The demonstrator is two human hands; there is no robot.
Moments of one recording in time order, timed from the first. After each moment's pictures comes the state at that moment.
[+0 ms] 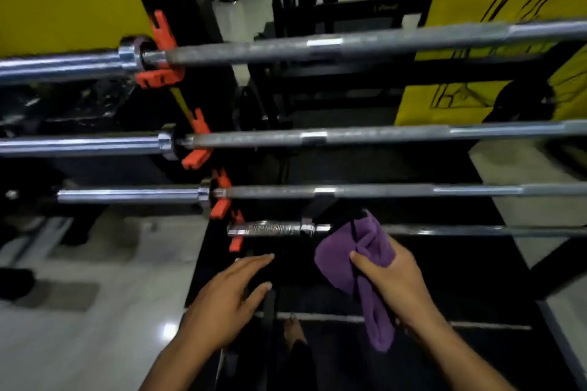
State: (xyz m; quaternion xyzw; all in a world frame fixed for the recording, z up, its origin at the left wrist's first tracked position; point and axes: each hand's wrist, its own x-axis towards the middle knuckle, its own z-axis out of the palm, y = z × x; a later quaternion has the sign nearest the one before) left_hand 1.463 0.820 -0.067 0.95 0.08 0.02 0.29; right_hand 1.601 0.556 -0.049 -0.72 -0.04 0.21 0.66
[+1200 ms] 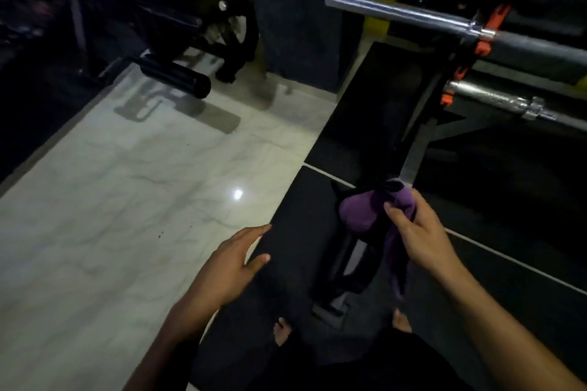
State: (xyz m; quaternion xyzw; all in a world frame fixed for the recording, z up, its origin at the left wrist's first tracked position) left_hand 0.861 0.958 -0.099 0.86 0.36 -0.03 0.38; right_hand 1.142 0.772 -0.095 -0.77 -0.24 0.30 0.50
